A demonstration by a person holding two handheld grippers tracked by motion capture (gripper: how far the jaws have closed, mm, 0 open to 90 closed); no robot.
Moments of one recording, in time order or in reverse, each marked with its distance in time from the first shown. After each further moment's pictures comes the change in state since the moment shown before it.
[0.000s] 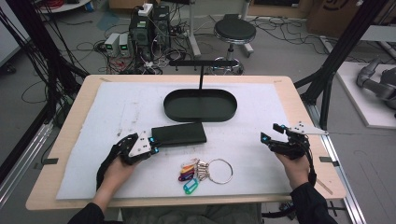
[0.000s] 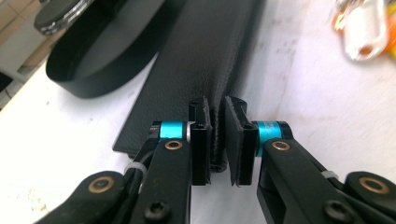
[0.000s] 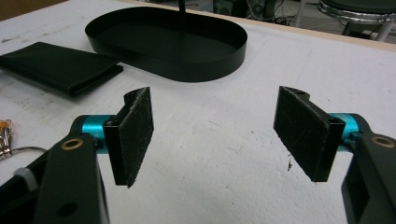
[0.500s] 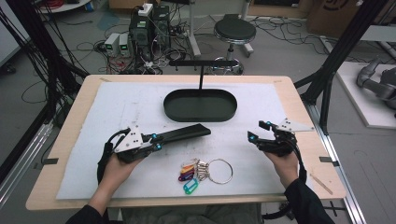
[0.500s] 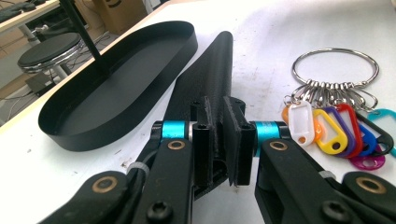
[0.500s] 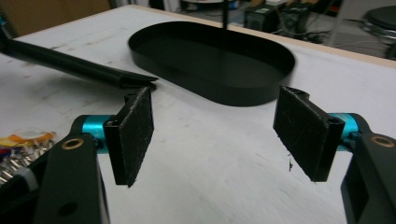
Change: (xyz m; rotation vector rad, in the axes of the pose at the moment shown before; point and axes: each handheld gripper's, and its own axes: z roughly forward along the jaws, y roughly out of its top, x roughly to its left) left arm 0.004 0.018 -0.020 -0.213 -0.073 -0.111; right arm 0.027 0.015 0.025 -0.028 0.130 -0.059
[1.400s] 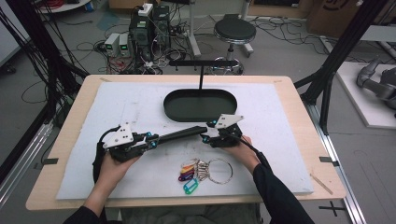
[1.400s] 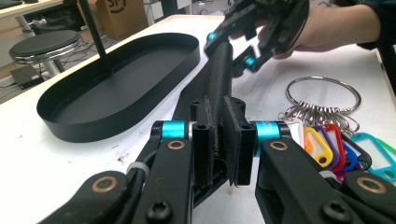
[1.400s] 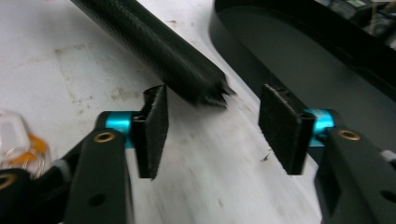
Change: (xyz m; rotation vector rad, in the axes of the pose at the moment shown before) left arm 0.011 -0.010 -0.012 -0.079 -0.016 -0.142; right arm 0.066 0.022 0.137 0.176 0.191 -0.355
